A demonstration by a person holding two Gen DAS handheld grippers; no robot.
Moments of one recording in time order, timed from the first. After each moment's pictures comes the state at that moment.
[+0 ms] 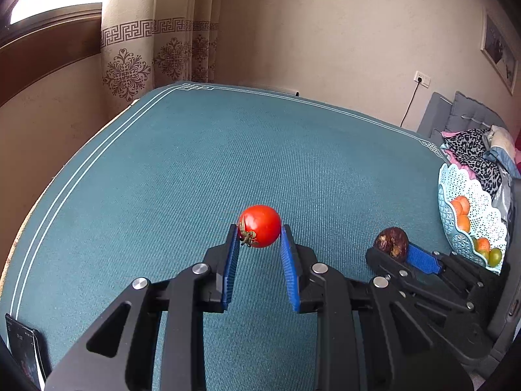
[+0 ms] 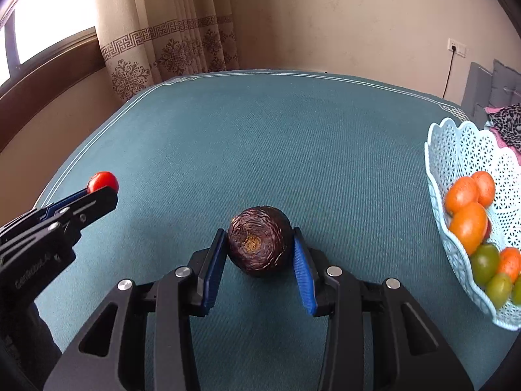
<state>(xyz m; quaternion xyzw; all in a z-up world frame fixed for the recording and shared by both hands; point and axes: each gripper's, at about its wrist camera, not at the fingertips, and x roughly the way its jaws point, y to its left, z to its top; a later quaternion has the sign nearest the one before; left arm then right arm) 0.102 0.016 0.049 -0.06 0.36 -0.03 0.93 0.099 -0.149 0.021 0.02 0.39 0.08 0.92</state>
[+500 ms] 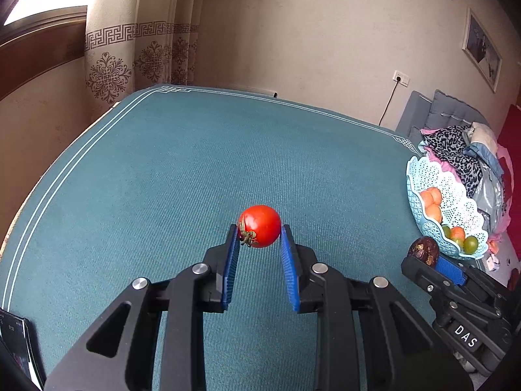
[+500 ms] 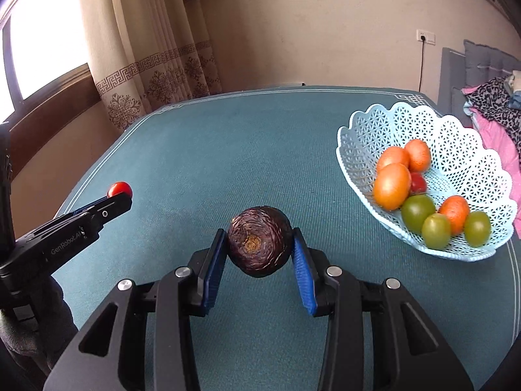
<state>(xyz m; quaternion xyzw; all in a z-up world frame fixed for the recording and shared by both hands) 0.082 0.002 0.056 -0.06 0.36 -0.08 0.93 0.032 -0.198 0.045 0.07 0.36 0.05 0.93</state>
